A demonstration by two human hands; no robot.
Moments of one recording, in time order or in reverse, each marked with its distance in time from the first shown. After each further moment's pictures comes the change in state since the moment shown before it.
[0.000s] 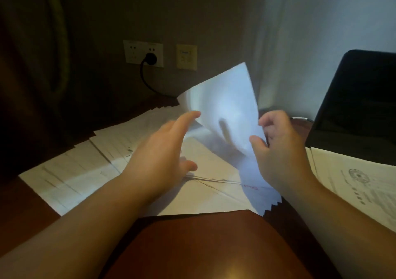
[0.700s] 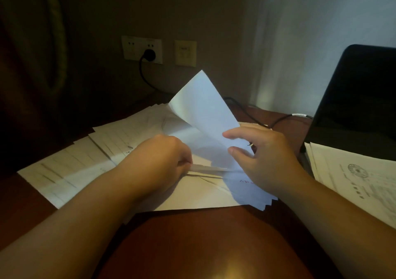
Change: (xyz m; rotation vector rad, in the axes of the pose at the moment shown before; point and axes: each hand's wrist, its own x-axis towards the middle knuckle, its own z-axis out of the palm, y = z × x) left_hand -0.001 -0.009 -0.007 0.160 -0.310 0.071; right_hand -0.010 0.000 0.007 -0.015 -0.233 -0.304
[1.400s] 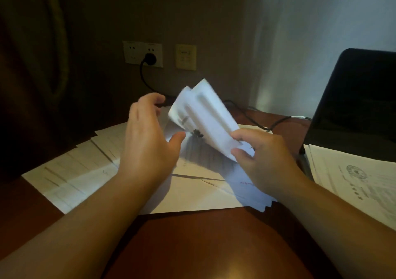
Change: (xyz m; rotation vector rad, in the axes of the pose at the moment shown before) left_hand 0.002 0.010 -0.001 -0.416 0.729 -0.246; right_hand 0.000 0.003 -0.001 -0.039 0.006 0.057
